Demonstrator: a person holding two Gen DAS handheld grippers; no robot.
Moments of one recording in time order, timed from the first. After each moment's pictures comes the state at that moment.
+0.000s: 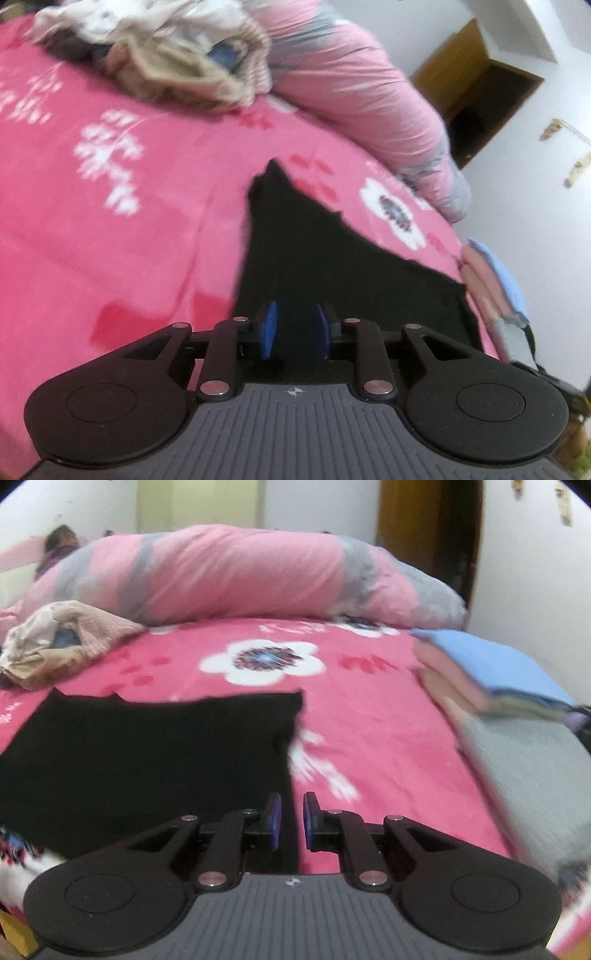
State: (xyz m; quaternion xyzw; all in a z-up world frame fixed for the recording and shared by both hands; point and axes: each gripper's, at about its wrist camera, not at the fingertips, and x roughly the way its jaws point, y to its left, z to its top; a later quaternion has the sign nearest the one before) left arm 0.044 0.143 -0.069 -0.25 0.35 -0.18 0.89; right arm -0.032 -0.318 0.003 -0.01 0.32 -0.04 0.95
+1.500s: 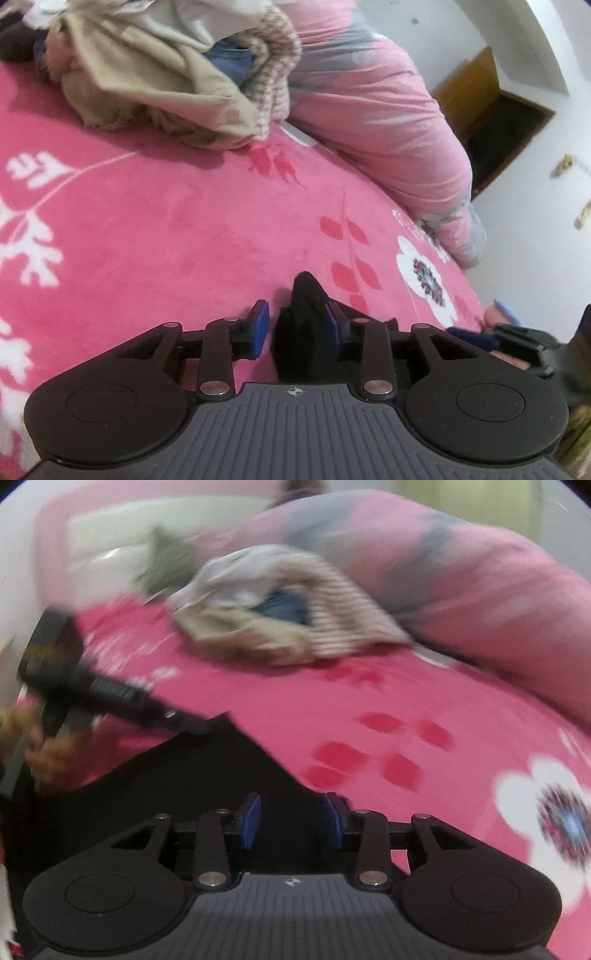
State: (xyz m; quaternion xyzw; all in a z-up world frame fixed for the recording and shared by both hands) left arm 0.207 0.167 -0.118 -0.31 0.32 -0.17 0.88; right arm 0.206 -0.079 -0.008 -0.17 0.32 0.35 0.86
